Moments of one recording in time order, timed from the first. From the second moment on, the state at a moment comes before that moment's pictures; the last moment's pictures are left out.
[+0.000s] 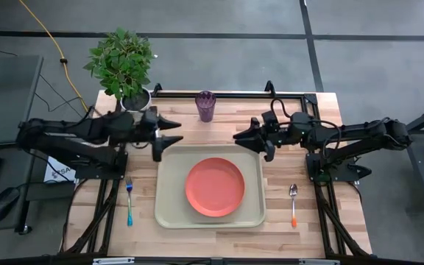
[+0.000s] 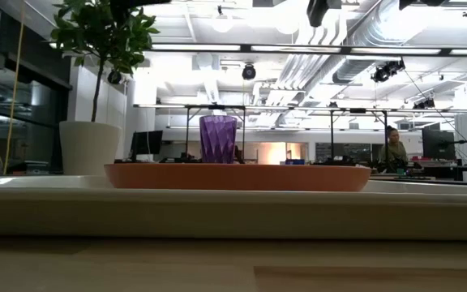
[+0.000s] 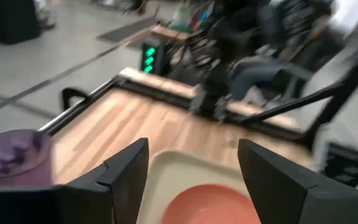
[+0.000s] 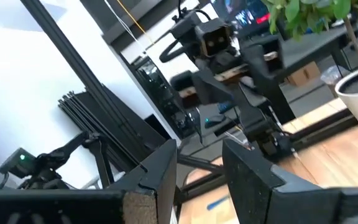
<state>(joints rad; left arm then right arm) 0.11 0.90 0.88 -0.23 -0.21 -0.25 -0.03 1.12 0.75 0.52 -0.17 0.60</state>
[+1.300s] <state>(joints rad) 0.38 1.48 1.01 -0.10 -0.29 0.22 -0.03 1.12 0.75 0.70 0.01 0.52</state>
